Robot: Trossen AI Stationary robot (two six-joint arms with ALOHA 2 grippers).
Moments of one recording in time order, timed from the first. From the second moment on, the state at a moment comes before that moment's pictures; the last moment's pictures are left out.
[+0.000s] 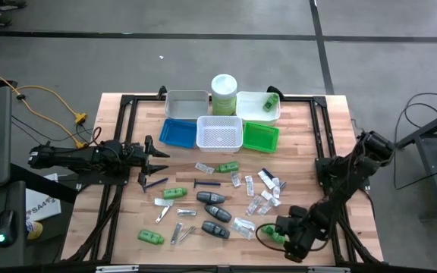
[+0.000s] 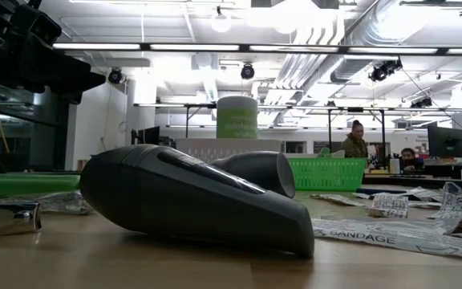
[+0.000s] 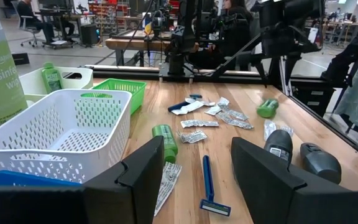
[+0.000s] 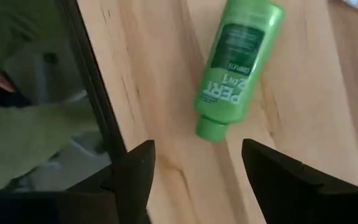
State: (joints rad) left arm -0.03 0.07 0.03 0.00 -0.02 -0.06; right arm 0.89 1.63 1.04 -0.62 0.05 1.21
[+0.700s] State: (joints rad) left arm -0.03 0.07 0.03 0.00 -0.02 -0.06; right arm 0.88 1.75 1.04 -0.54 0.02 1.70
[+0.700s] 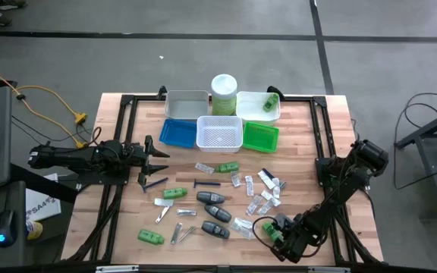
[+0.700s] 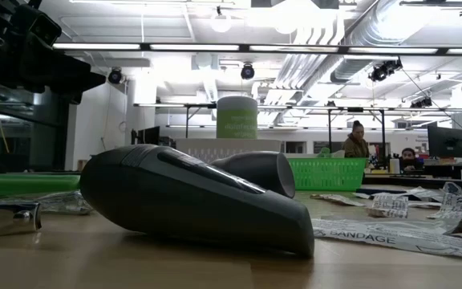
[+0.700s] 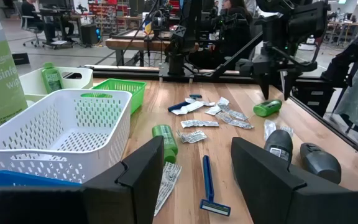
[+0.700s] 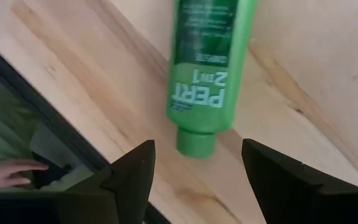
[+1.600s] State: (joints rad) left arm -0.03 0.07 0.03 0.00 -0.02 -0.06; right arm 0.87 1.81 1.04 -0.55 0.01 1.64
